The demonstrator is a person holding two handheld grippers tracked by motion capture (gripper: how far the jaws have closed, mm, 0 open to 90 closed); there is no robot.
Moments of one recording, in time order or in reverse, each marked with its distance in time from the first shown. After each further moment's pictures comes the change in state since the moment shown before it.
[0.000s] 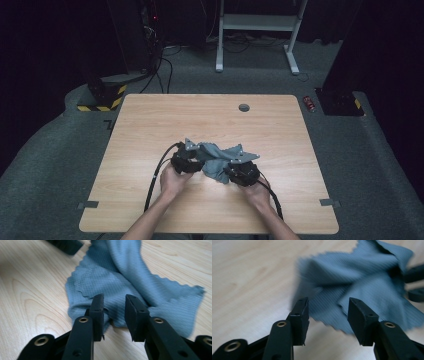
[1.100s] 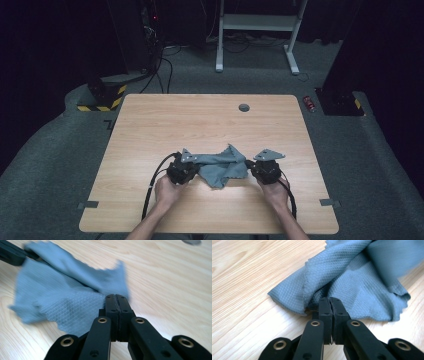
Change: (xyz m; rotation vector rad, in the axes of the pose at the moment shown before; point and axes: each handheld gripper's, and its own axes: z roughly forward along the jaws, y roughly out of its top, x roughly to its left) left arm -0.004 -0.023 -0.016 0.029 -0.051 0.059; right arm -0.038 -0.019 -0.044 -0.053 -0.102 0.080
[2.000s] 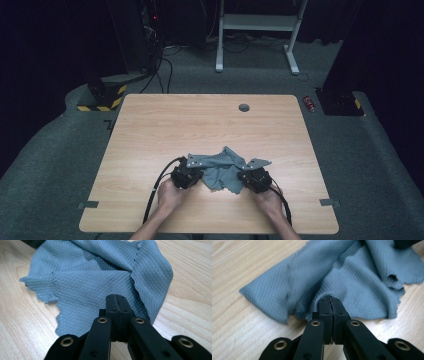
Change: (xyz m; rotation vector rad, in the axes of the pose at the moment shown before) left arm -0.015 -0.001 0.011 0.024 -0.034 0.050; right arm 0.027 -0.015 0.019 0.120 0.083 -0.060
